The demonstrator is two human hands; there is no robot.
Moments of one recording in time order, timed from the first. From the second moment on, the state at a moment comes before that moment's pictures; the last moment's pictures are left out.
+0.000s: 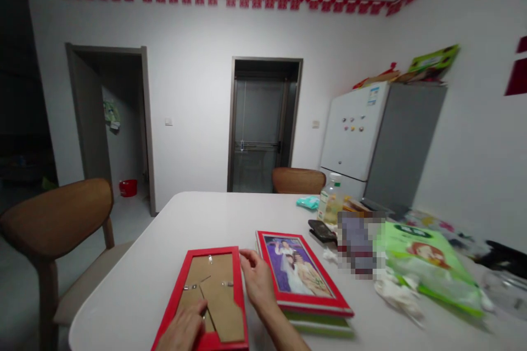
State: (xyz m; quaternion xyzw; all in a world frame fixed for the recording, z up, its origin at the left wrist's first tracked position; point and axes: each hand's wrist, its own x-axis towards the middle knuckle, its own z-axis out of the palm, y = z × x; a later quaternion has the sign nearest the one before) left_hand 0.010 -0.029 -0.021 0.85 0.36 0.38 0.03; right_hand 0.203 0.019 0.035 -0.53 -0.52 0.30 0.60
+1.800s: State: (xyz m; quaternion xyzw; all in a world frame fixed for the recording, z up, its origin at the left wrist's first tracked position) left_hand 0.018 0.090 -0.002 0.68 0.52 0.44 0.28; right_hand 0.230 0.123 0.023 -0.53 -0.53 0.43 0.50
